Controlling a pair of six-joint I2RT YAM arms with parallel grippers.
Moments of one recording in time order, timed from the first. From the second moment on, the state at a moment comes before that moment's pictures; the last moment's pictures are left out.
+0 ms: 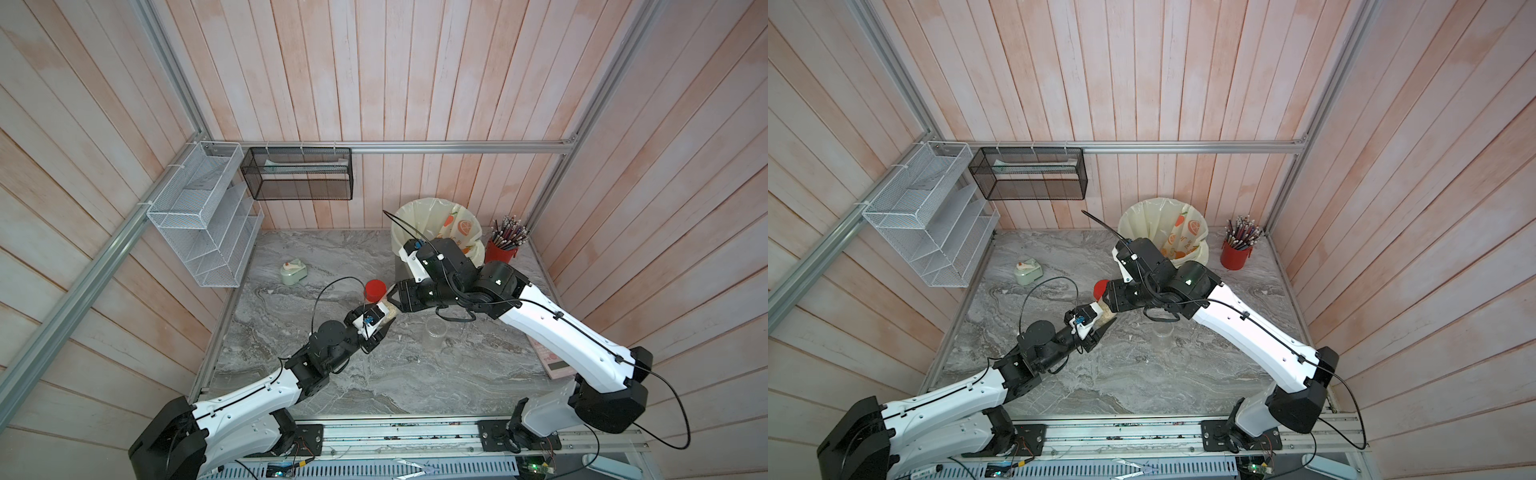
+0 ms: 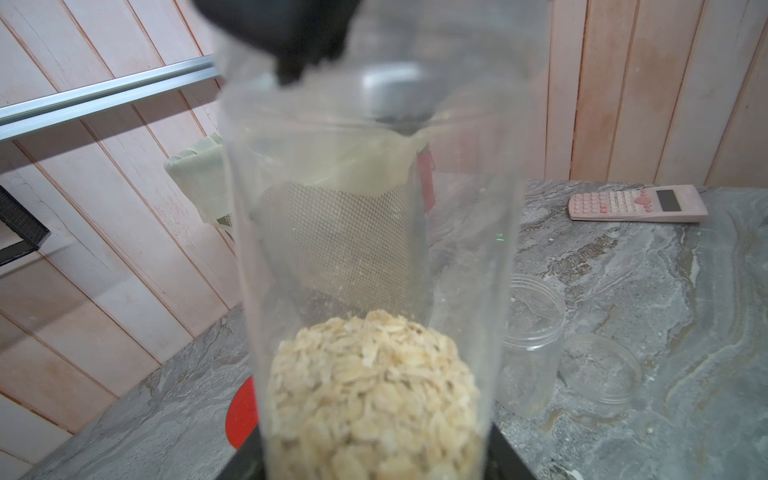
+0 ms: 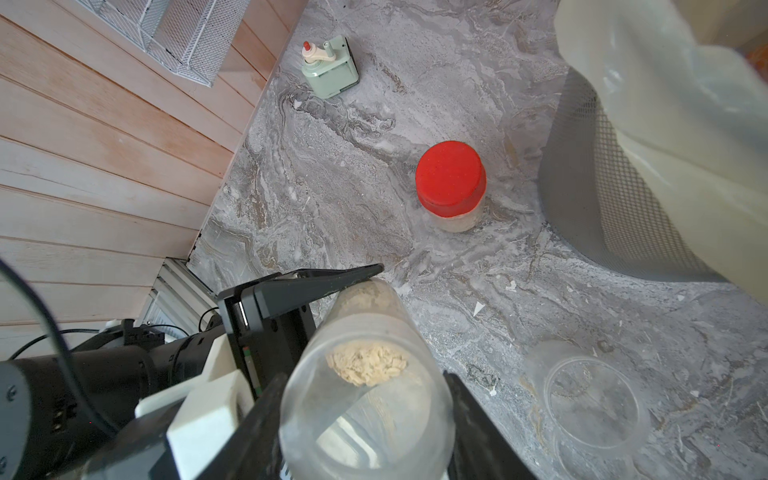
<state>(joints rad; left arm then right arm) -0.83 1.03 0.43 0.49 -0.02 0.29 0.96 1.49 1.71 -1.01 -0.03 0.57</state>
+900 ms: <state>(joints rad) -0.75 1.01 0.37 0.62 0.31 0.13 0.86 1.50 1.79 -1.14 -0.34 0.10</state>
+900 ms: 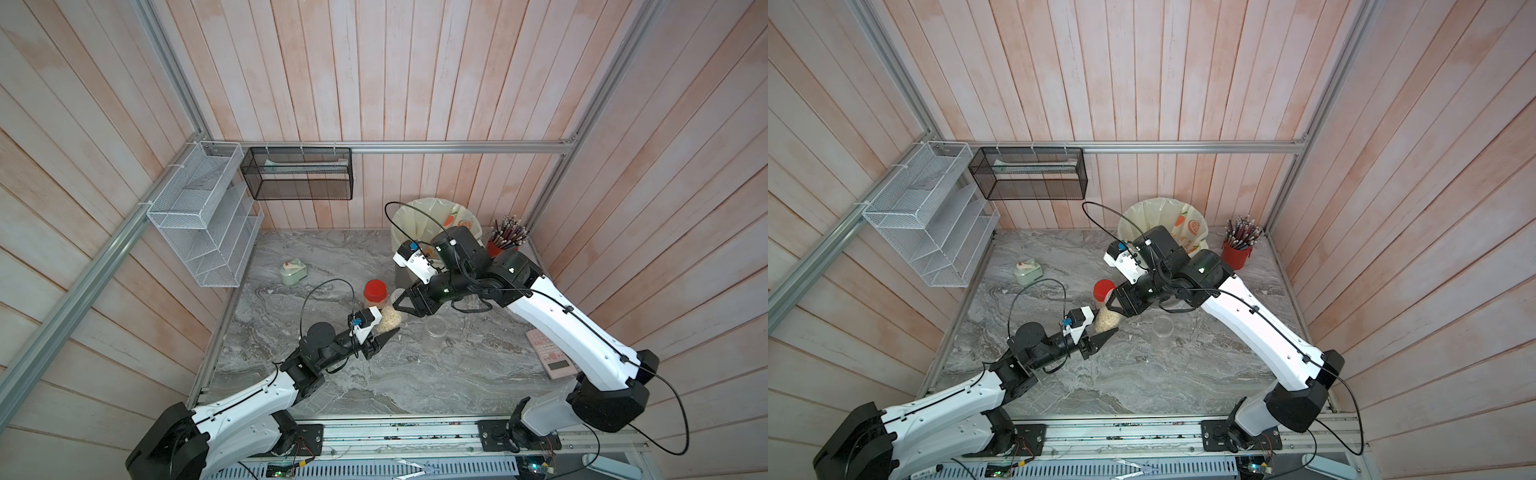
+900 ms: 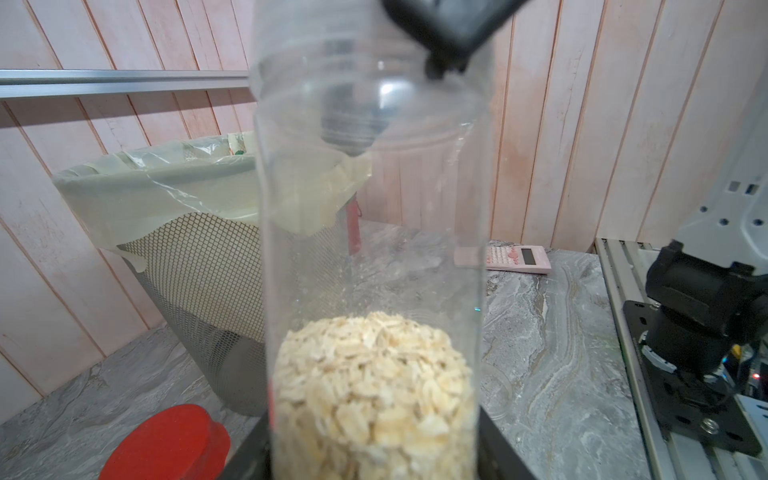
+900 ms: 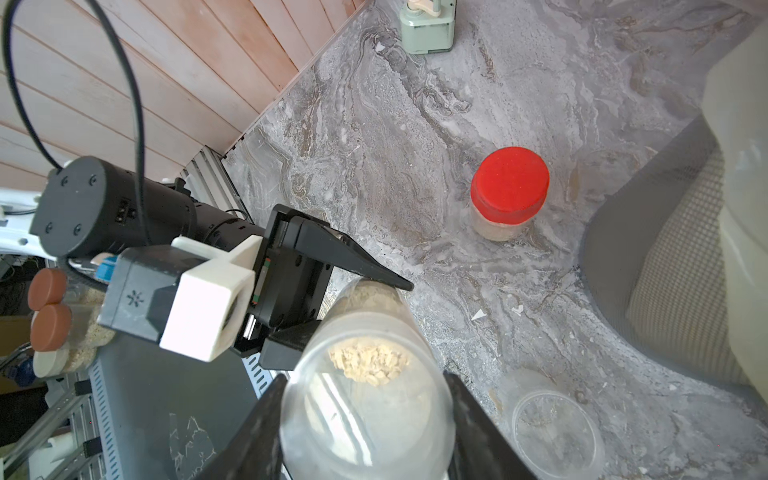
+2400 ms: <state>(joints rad) -0.69 0.98 0.33 0.76 0.43 0.13 0.76 1.66 2.04 -1.36 -0.71 -0.77</state>
